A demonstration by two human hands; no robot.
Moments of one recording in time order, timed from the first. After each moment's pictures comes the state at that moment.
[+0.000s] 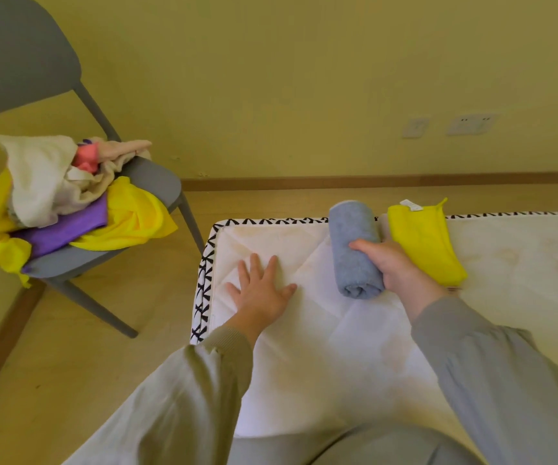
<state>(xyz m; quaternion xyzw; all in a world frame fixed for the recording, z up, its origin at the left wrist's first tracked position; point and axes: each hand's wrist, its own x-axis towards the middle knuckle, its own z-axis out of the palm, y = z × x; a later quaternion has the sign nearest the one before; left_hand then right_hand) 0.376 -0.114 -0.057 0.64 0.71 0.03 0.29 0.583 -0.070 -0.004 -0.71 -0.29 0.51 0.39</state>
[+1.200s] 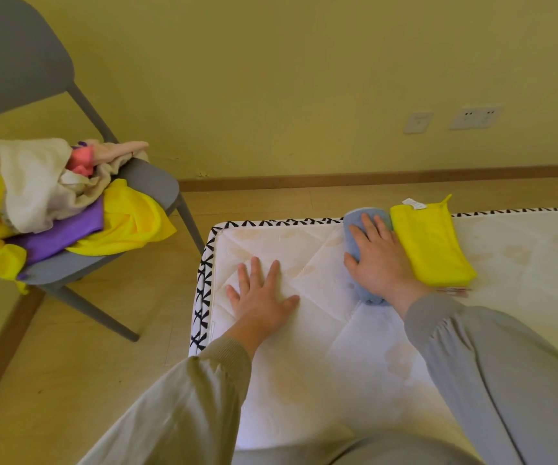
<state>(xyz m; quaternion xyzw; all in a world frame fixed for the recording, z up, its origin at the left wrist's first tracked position) 0.376 -0.114 -0.067 0.66 0.70 -0.01 0.25 0.592 -0.062 -0.032 -0.69 -0.73 0.02 -0.03</state>
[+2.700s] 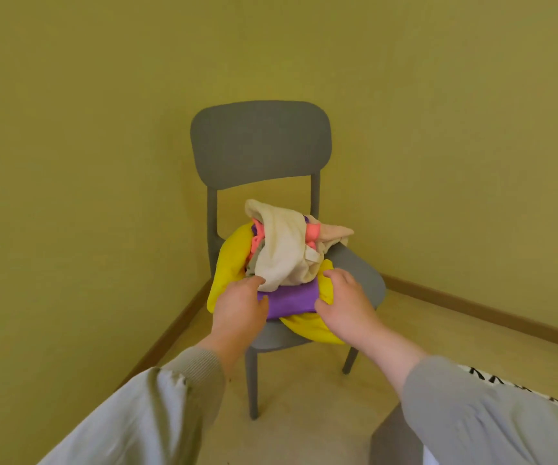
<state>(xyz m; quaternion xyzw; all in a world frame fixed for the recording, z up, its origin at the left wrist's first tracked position) -0.023 -0.081 0.016 0.50 0.82 0.26 0.09 0.143 -0.009 0.039 -0.48 -0.82 0.27 0.16</state>
